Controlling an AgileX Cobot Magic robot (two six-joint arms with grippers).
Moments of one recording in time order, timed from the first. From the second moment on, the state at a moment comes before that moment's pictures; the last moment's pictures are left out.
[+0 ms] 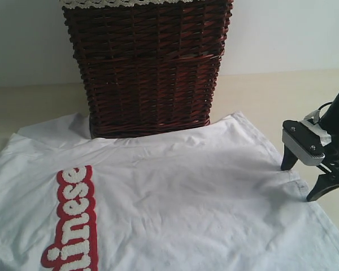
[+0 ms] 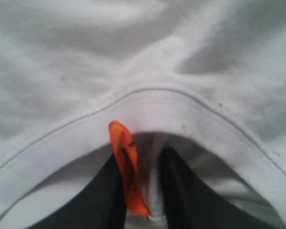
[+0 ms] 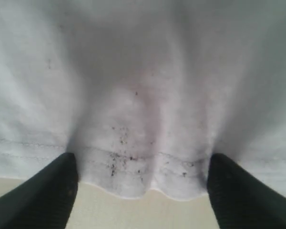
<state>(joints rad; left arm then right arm) 0.23 1.63 -0.53 -0.47 0.59 2.02 -0.06 2.08 -1.23 0.30 0.97 -2.09</state>
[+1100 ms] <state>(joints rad) 0.23 1.63 -0.53 -0.47 0.59 2.02 -0.05 2.07 -1.23 0.28 1.04 -1.95</state>
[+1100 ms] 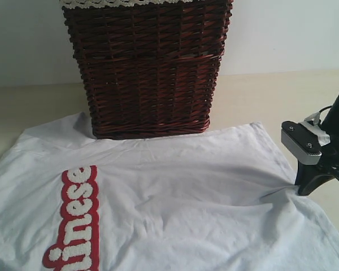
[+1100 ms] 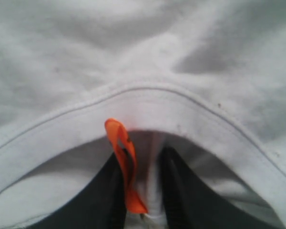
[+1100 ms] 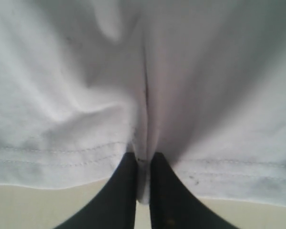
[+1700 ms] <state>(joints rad) 0.23 1.63 -0.53 -0.47 0.59 2.02 -0.05 2.07 -1.23 0.27 1.08 -1.83</state>
